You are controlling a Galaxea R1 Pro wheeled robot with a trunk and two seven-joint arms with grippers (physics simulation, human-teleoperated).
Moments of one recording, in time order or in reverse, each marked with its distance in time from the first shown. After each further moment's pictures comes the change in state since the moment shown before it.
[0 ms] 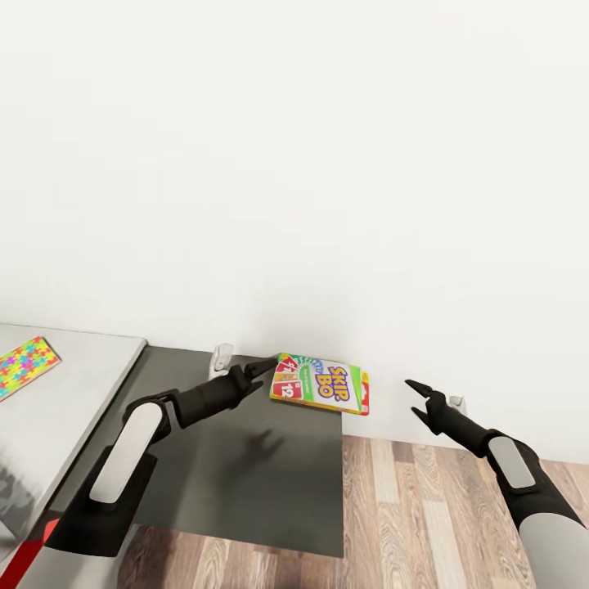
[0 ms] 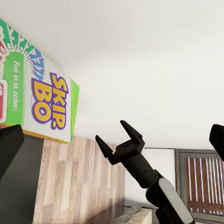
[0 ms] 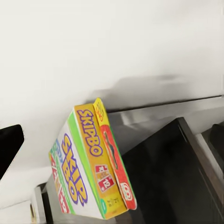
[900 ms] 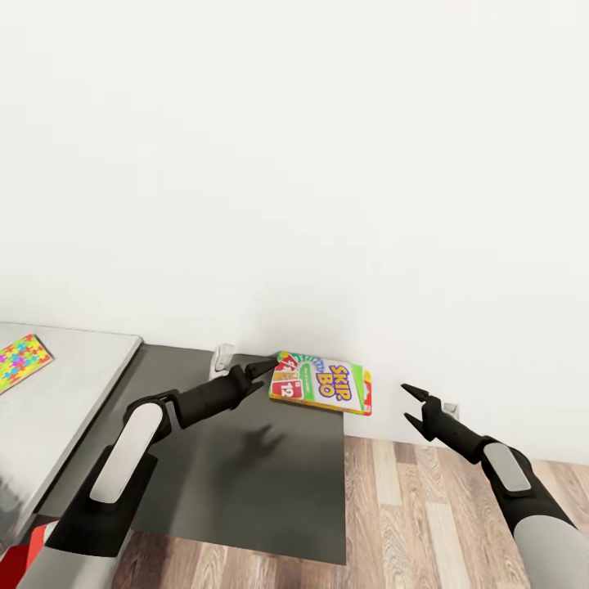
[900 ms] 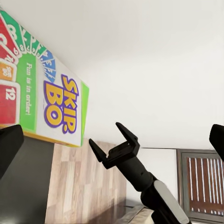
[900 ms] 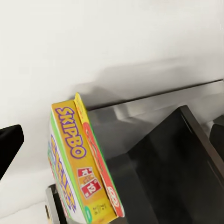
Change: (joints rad) left arm 0.000 0.000 -0.002 0.001 0.000 0.000 0.000; right arm 0.000 0.013 0.000 0.057 -0.069 0.028 0.000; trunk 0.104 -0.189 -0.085
